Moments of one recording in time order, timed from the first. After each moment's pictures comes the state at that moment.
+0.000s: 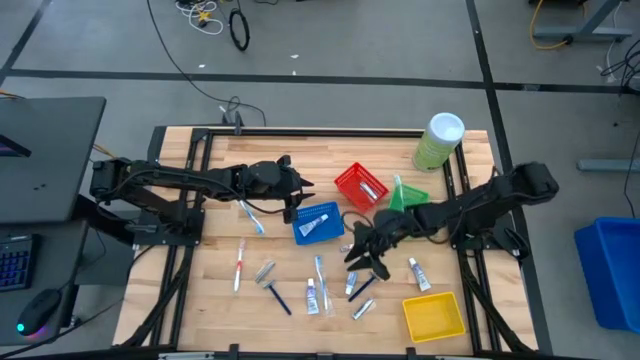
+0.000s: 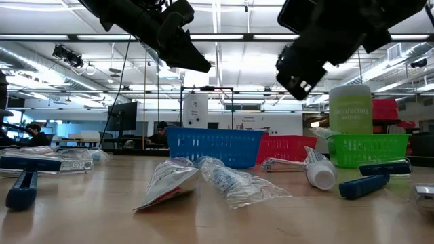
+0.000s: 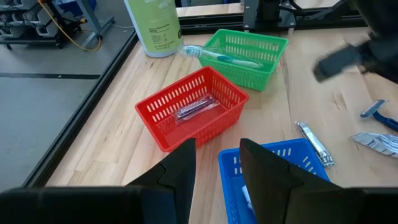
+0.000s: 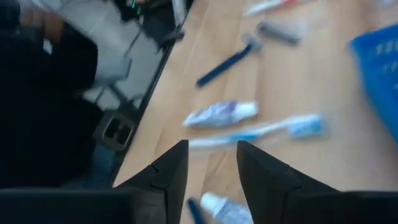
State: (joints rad) left arm 0.10 1.36 0.85 0.07 -0.15 0.09; right arm 0.23 1.50 0.69 0.28 -0.32 0.35
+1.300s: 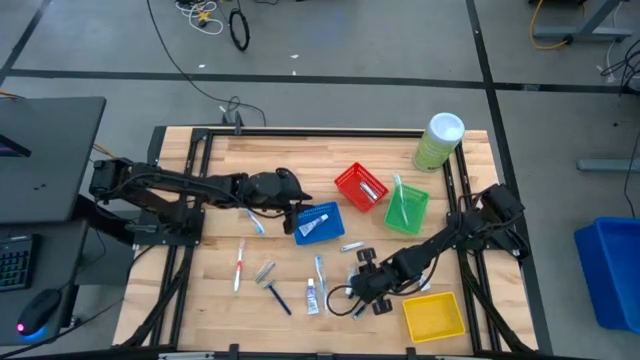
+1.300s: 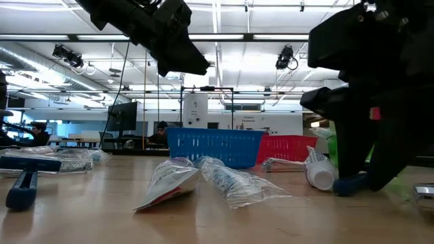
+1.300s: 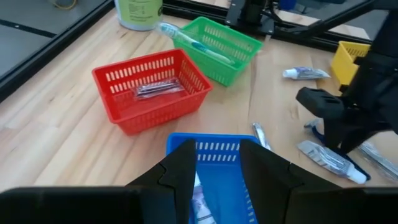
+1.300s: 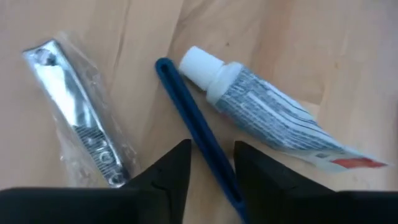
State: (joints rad) left arm 0.02 1.36 0.81 0.07 -0.14 -0.21; right arm 0.53 1.84 1.02 -0.37 0.12 0.19
